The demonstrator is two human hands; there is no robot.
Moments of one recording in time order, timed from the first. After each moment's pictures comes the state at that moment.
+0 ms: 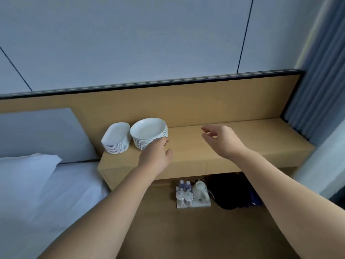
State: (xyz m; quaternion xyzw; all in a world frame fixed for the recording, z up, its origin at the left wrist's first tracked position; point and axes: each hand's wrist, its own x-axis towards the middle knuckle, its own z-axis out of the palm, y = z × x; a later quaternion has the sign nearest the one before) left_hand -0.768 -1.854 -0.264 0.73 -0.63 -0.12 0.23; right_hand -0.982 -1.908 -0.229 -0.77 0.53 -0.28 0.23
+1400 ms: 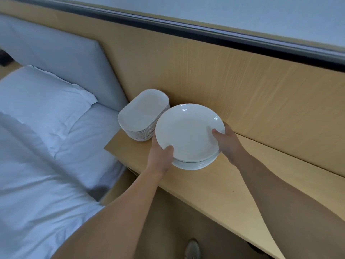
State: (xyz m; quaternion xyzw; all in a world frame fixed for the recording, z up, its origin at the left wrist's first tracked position) left_hand -0.629 -2.094 -0.442 0.80 -0.13 -0.30 0.50; right_hand -0.744 -2.270 -0.450 -0.63 0.44 -0.12 0.62
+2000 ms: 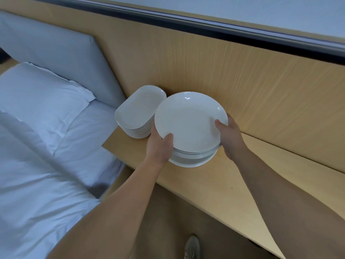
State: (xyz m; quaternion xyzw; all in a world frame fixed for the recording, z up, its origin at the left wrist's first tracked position) left_hand -0.628 -2.107 -0.421 0.80 -0.16 -0.27 0.52; right_hand -0.740 -2.271 -0.442 -0.55 0.44 -0.22 0.68
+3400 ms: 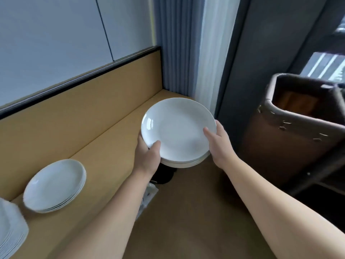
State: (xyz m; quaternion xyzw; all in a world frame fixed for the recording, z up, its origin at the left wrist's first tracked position) left_hand -0.821 -1.917 -0.287 0.37 -0.63 -0.58 0.36; right_hand -0.997 -1.816 -0.287 -0.25 0.65 -0.67 0.27
